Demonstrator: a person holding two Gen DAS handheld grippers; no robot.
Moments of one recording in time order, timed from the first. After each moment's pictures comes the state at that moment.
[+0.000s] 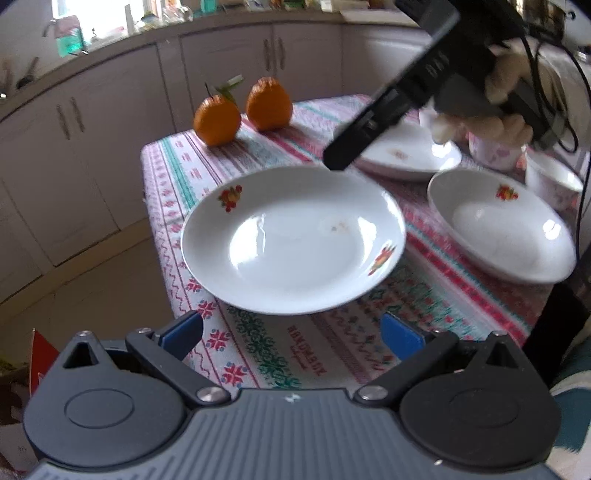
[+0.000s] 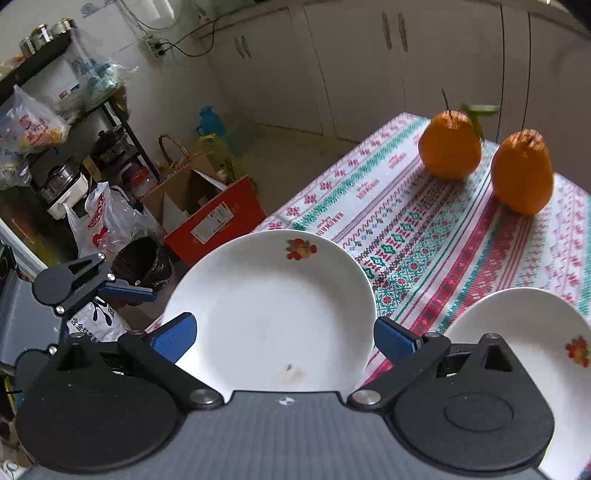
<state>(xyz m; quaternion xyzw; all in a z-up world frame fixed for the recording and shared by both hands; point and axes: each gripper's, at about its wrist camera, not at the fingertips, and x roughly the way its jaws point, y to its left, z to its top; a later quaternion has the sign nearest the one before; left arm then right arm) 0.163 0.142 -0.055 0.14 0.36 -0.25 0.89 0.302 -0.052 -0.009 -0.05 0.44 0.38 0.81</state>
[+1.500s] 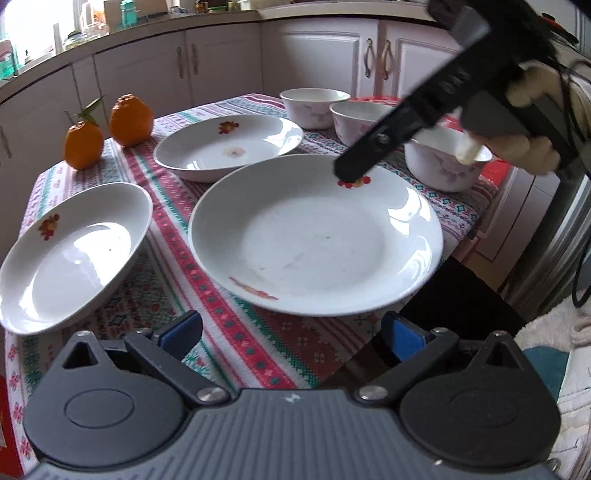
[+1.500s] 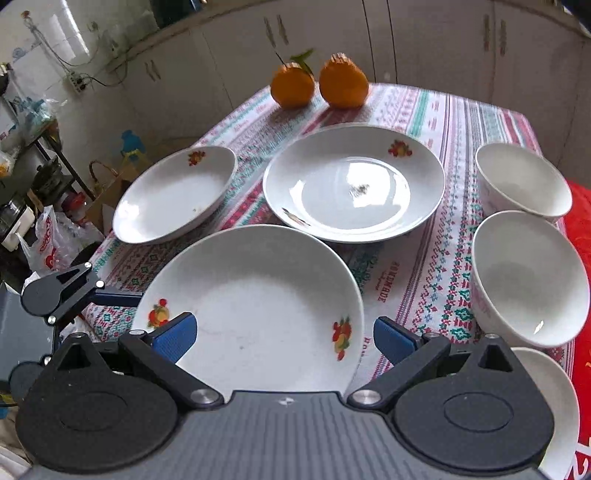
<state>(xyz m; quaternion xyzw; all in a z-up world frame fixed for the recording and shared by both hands) 0.096 -0.001 -0.082 0.15 0.36 -0.33 0.86 0.180 -0.216 -0.033 0.01 0.47 0.25 0.85</state>
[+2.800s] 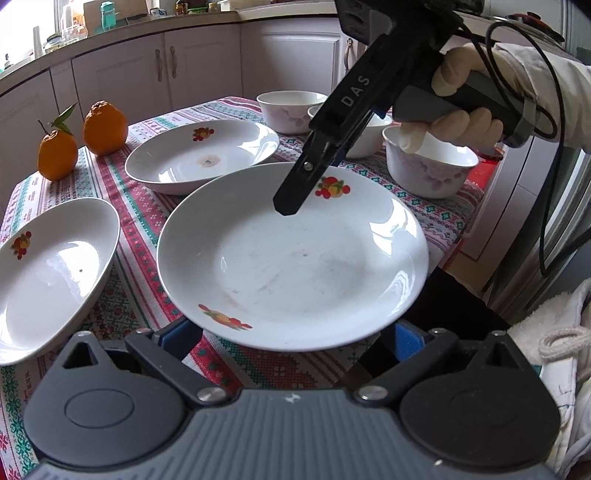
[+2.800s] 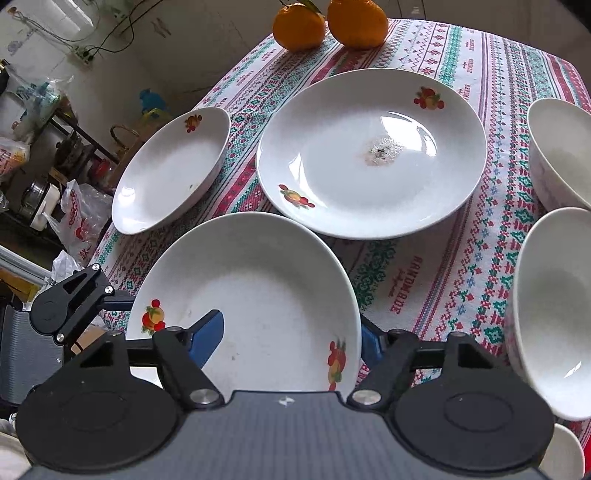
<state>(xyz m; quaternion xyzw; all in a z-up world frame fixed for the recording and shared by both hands) 0.107 -0.014 -0.083 0.15 0.36 -0.36 0.85 0.236 -0.217 -0.052 0.04 0.56 0.30 0.77</state>
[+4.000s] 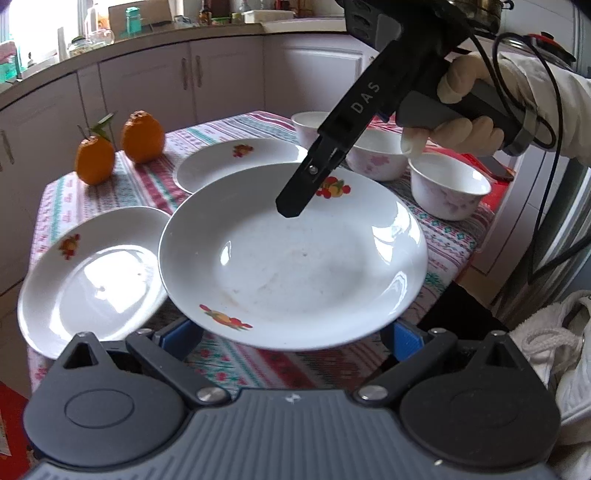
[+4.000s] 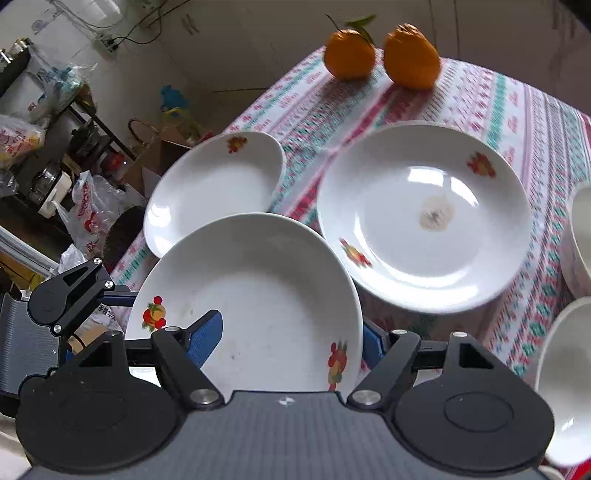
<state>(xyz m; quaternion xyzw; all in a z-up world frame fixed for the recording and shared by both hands) 0.112 0.028 -0.054 0.14 0.35 -0.34 0.86 0.249 -0.170 -0.018 0.00 0.53 0.33 0.78</state>
